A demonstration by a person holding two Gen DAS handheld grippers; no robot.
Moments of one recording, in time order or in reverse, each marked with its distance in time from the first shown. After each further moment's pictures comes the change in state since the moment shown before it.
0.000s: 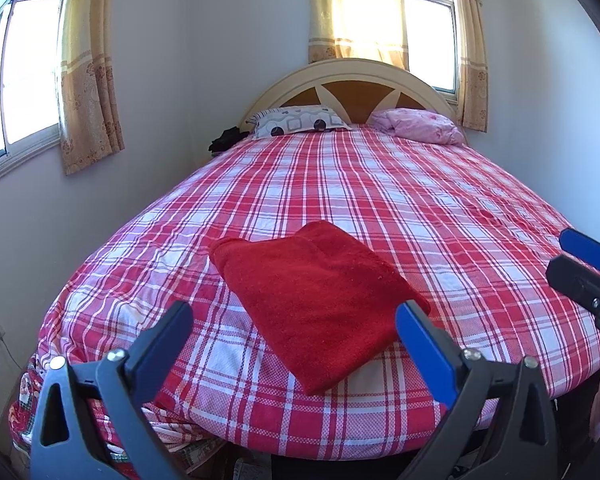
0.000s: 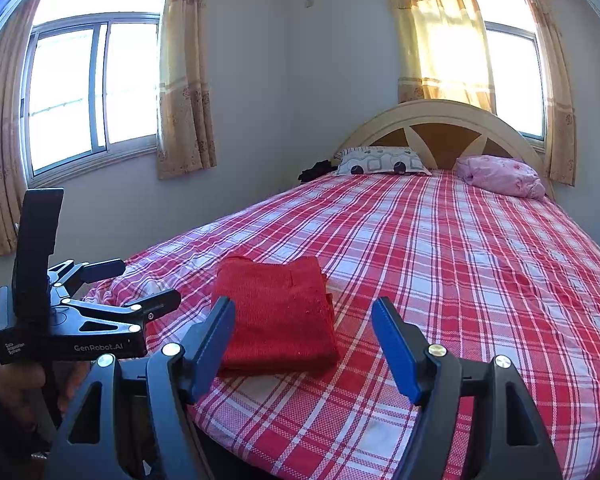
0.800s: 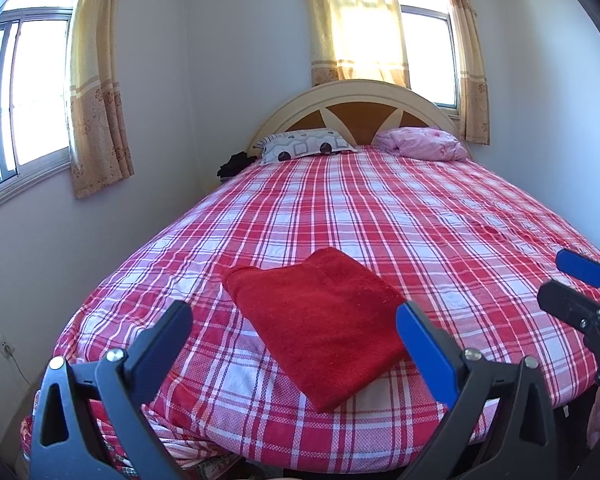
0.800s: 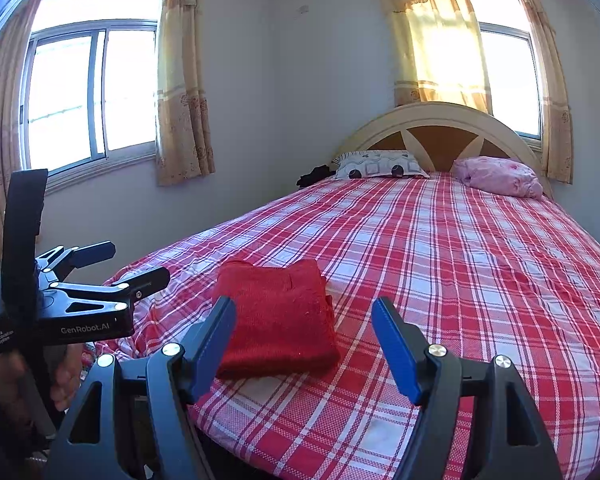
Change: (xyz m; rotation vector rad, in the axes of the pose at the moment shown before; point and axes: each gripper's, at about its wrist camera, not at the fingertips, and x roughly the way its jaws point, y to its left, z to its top) left arm -0.014 0.001 0.010 0.025 -0.080 0.036; right arm -0.003 -0.003 -0.006 0.014 -0.015 0.003
